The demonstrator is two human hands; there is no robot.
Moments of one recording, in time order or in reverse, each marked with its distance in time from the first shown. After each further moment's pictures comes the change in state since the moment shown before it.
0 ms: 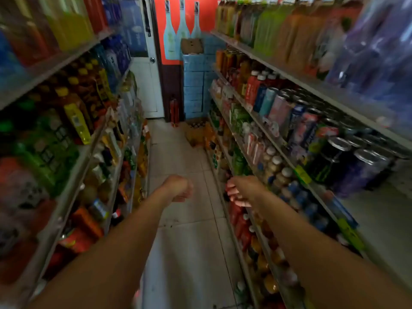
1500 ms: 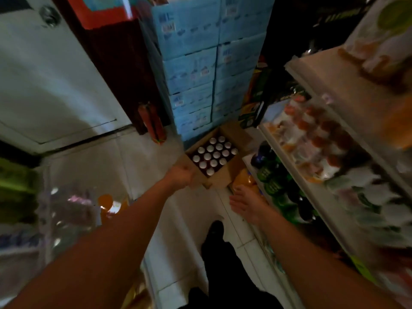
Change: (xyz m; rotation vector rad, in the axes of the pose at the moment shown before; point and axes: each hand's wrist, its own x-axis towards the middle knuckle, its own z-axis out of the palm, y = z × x) left_hand 1.245 0.515 -0.274 0.402 -0.266 -0.009; right_hand 1.173 -0.604 0.161 0.598 0.123 0.407
